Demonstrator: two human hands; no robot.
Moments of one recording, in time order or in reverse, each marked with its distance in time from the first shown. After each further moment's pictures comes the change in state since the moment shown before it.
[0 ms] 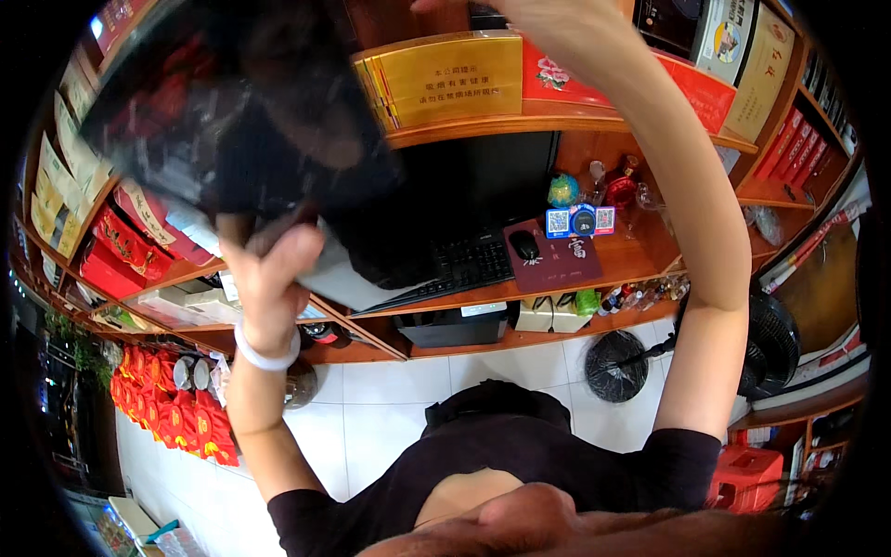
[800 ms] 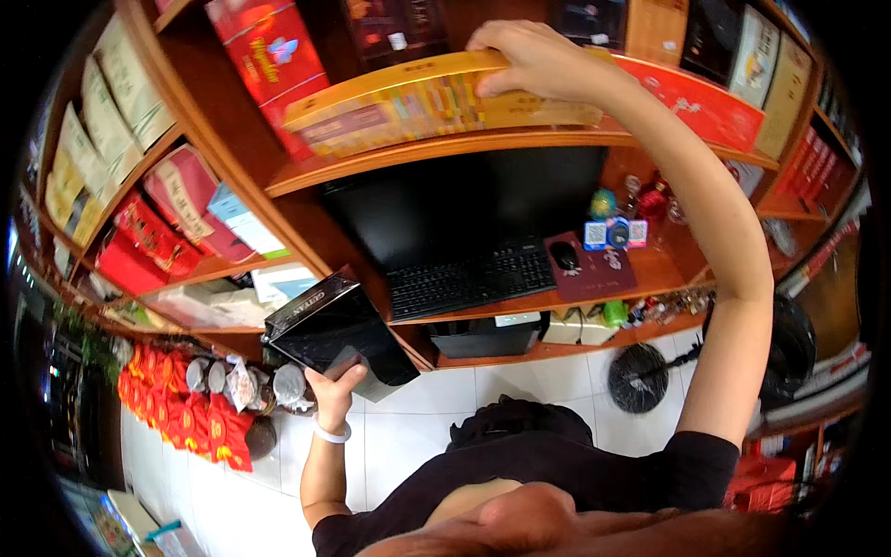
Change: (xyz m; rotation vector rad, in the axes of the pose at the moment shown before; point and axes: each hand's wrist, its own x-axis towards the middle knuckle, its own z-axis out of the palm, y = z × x) left_hand -0.152 -0.051 -0.145 0.096 0.324 -0.418; right_hand 0.028 0.106 0.038 -0.866 -0.307 -0.046
